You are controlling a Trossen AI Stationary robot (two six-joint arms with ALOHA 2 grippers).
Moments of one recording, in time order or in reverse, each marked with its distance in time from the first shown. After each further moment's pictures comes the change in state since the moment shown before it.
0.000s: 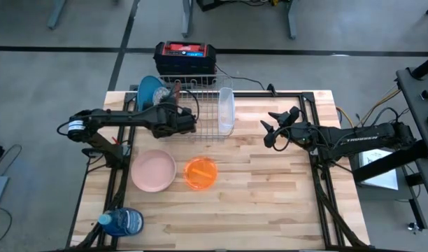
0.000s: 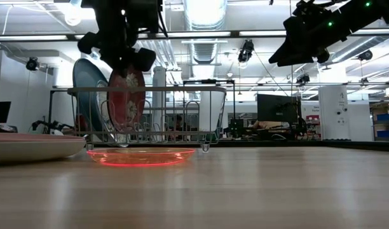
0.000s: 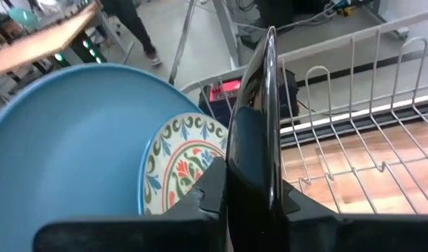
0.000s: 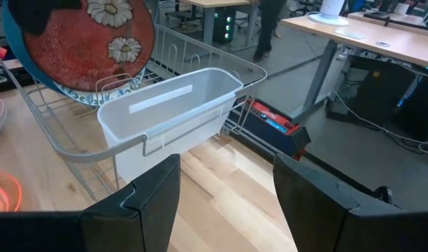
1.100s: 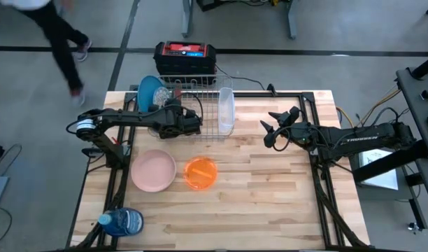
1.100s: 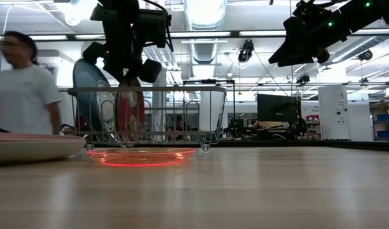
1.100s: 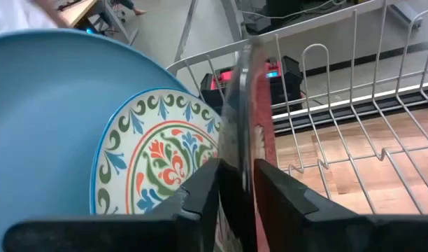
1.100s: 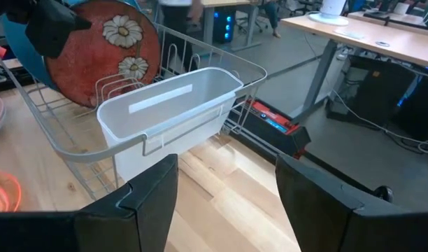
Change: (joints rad) left arm 0.012 0.101 0.002 0.026 0.027 -0.070; right arm 0.000 0.000 -0.001 0.000 0.000 0.001
